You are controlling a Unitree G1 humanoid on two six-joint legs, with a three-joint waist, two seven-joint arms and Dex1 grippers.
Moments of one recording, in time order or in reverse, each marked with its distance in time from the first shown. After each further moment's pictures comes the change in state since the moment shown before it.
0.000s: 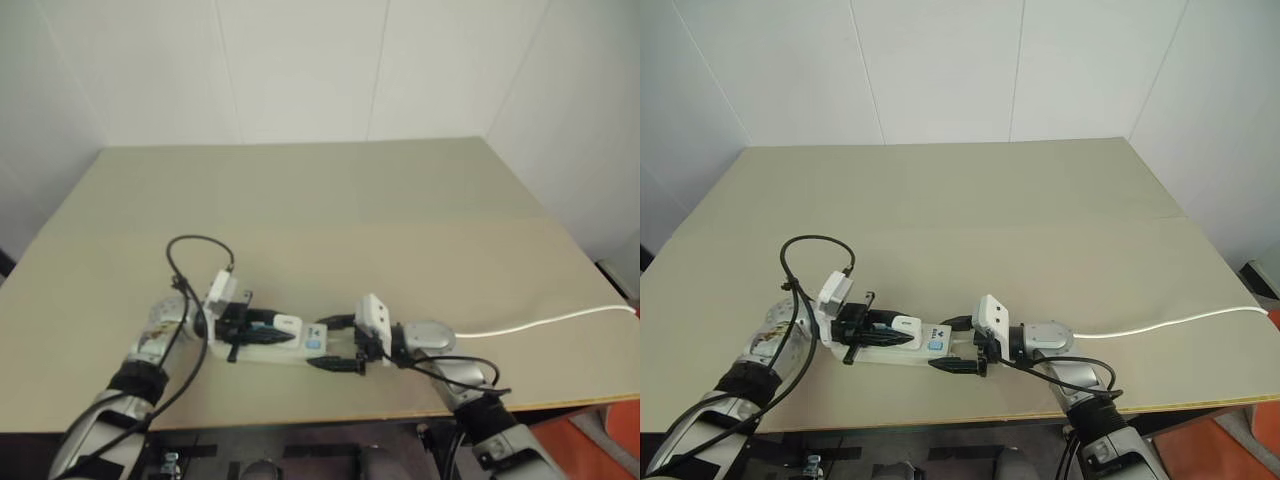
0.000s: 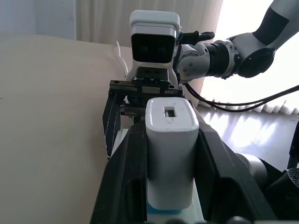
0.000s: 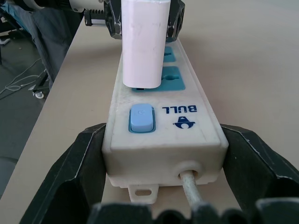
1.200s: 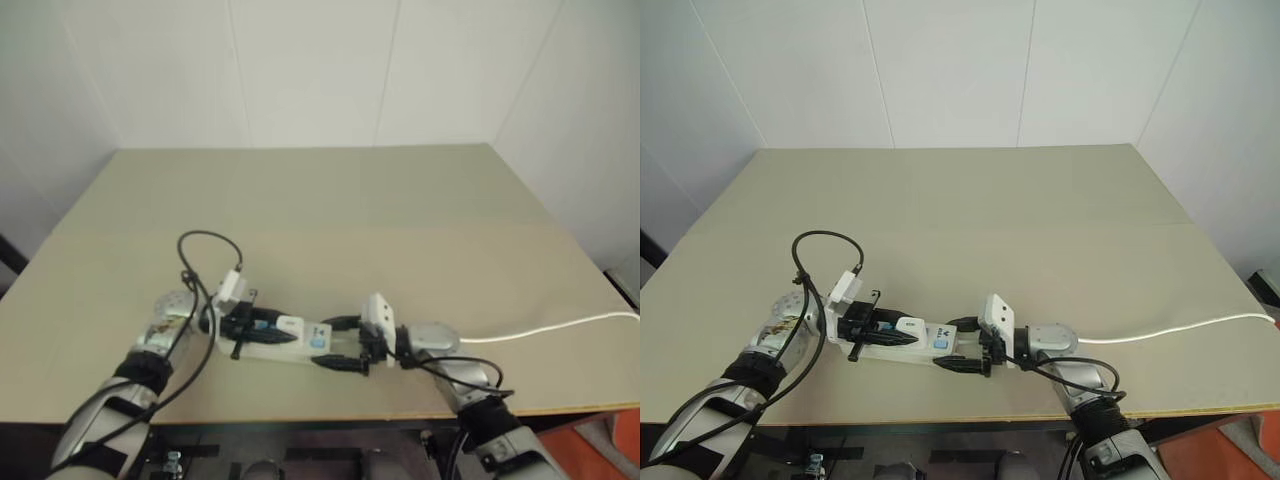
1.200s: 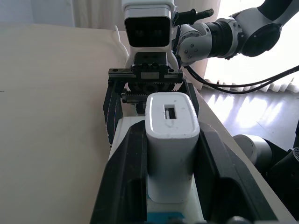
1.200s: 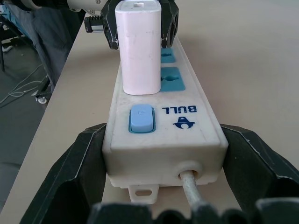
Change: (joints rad) left arm -0.074 0.011 -0.111 0.087 0.014 -0.086 0.000; right arm 0.021 -0.007 -0.017 0.011 0.030 0.009 -0.005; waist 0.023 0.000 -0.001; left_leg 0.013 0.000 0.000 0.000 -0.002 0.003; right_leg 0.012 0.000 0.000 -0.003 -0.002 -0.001
